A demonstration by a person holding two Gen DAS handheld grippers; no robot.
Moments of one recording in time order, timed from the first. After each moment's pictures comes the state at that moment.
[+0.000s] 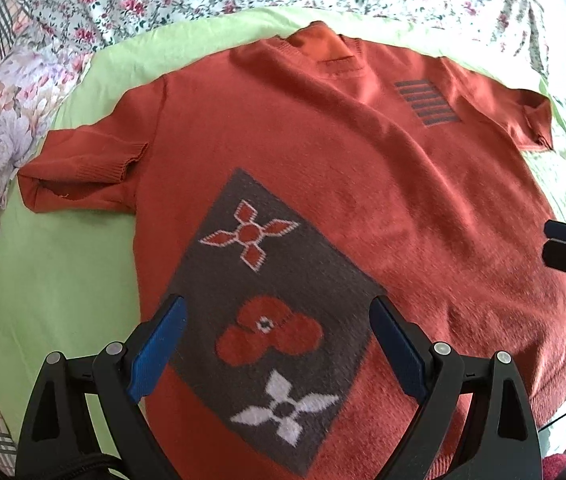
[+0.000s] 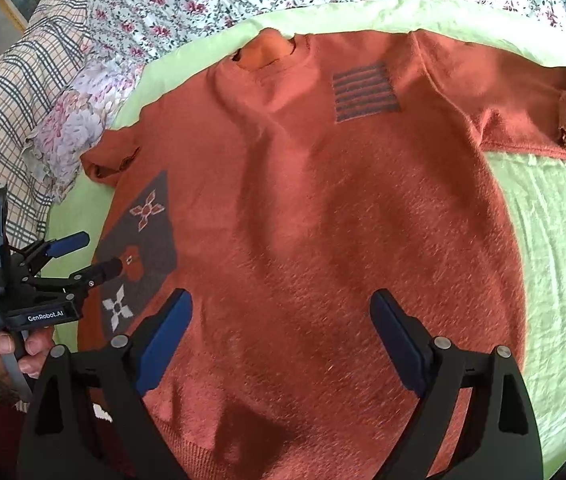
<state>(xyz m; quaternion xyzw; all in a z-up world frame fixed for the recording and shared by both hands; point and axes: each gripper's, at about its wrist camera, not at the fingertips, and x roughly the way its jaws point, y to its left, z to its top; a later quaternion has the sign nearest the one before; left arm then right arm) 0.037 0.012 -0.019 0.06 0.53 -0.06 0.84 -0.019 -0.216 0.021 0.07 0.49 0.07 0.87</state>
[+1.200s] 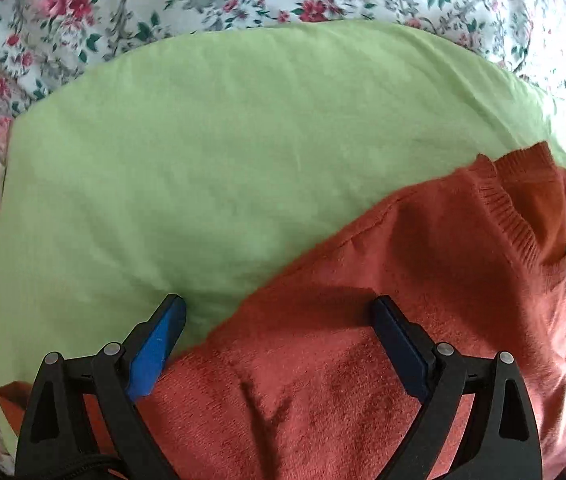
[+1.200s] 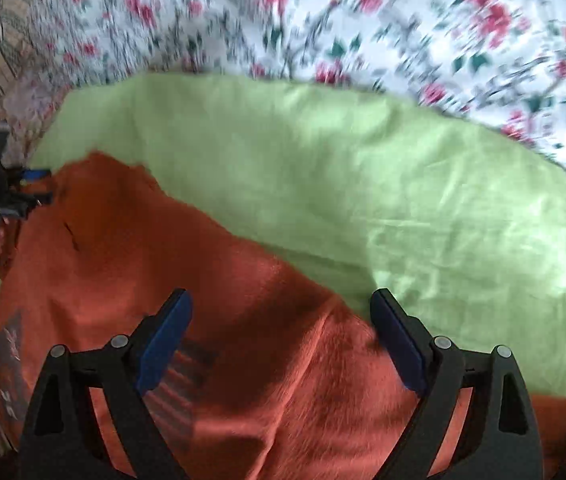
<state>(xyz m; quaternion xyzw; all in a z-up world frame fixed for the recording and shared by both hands) 0.378 0.094 -0.067 0.08 0.54 -0.09 0.83 0.283 -0.331 0.008 -0.05 0.52 0.11 0.84</state>
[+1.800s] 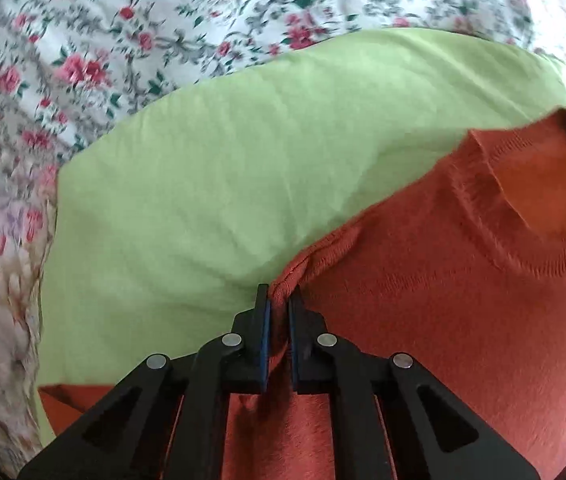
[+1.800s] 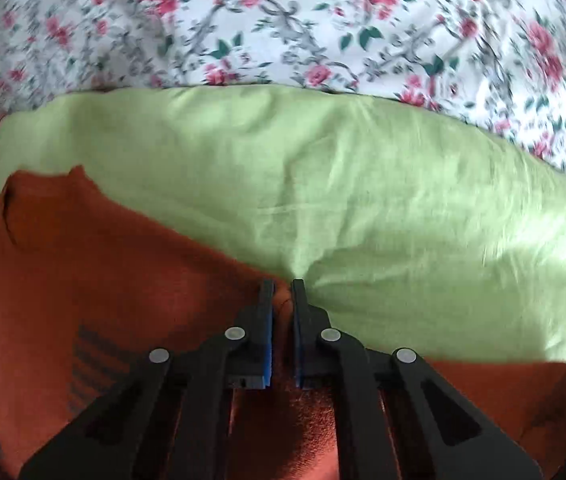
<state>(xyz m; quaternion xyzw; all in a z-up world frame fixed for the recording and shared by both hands) 0.374 0.062 -0.076 0.16 0.49 0.01 0.86 0.267 -0.364 0.018 -0.04 0.49 -0.04 0.87</state>
